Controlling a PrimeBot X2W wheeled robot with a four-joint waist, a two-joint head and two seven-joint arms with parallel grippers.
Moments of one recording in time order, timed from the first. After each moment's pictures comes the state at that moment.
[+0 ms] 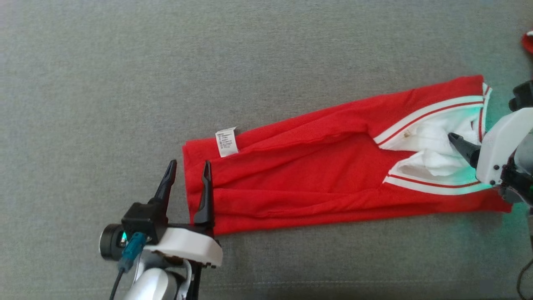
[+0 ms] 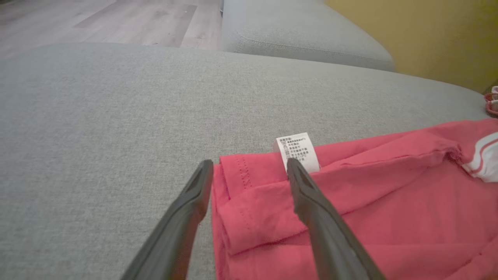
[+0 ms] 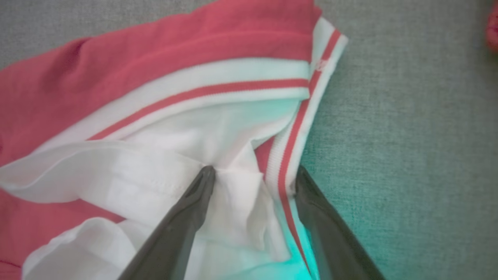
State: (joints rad) left arm -0.07 0.18 -0.50 0.00 -0.34 0.32 -0.21; right arm -0.38 -0.37 0.01 0.20 0.46 0.12 0.94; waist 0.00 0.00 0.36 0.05
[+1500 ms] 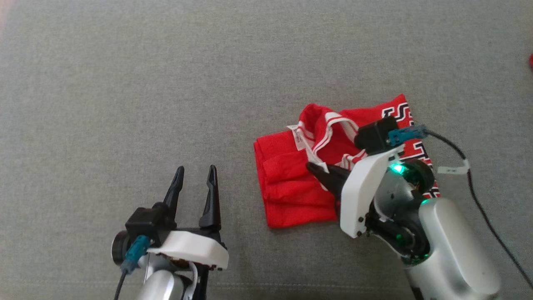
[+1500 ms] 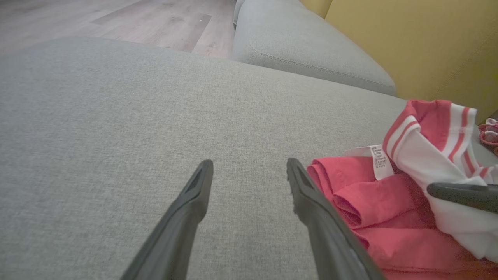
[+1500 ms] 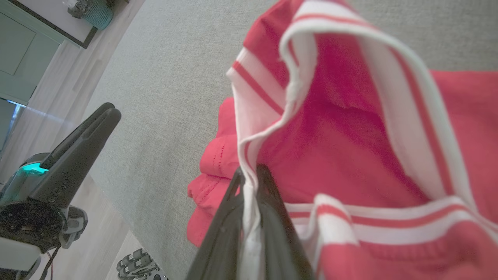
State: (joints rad) left arm -0.05 0.06 -0.41 0.10 -0.33 0.20 -0.25; right arm -0.27 -0.08 0.34 -0.06 0.48 0.12 0.85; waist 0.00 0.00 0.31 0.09
